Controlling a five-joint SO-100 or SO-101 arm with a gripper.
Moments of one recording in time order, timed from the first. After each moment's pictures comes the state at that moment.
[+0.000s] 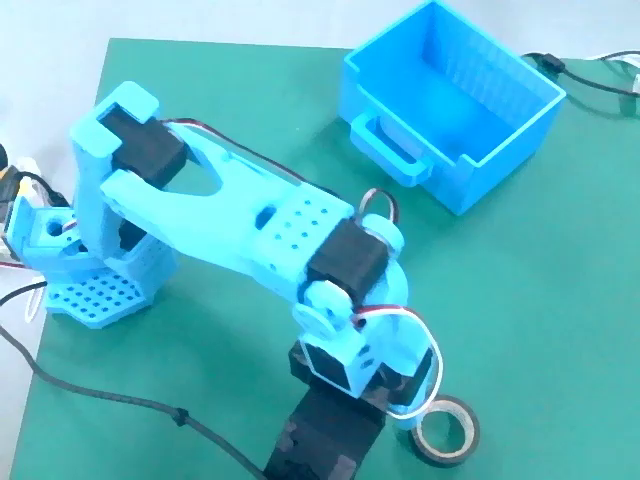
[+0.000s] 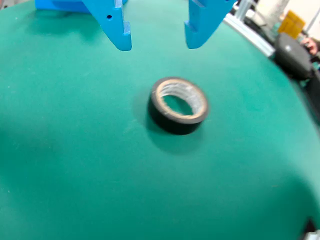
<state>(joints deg) 36.3 80.0 69.5 83.7 -9.4</state>
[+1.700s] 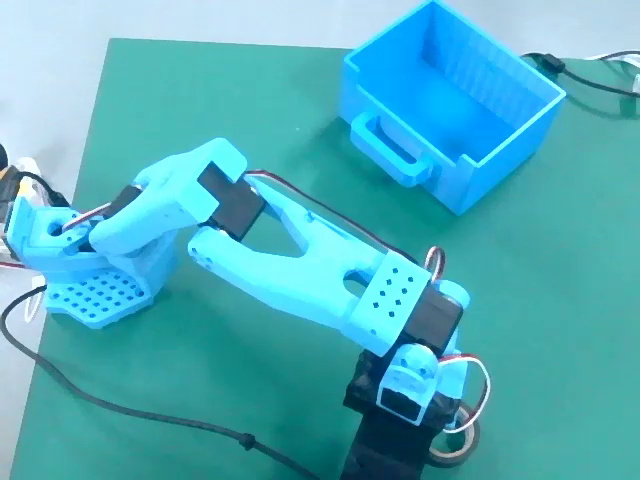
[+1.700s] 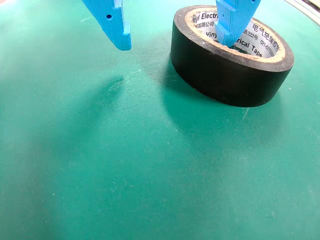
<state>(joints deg) 30.2 55.4 58.5 79.7 -15.6</state>
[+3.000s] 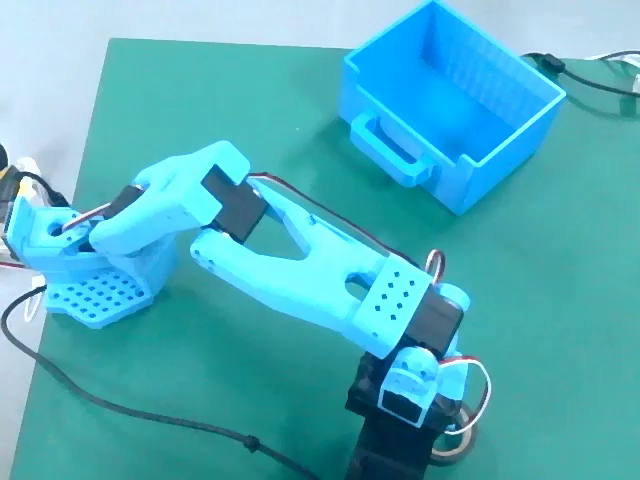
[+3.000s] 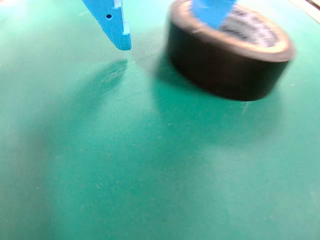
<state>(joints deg) 29.9 54.4 58.5 78.6 -16.3</state>
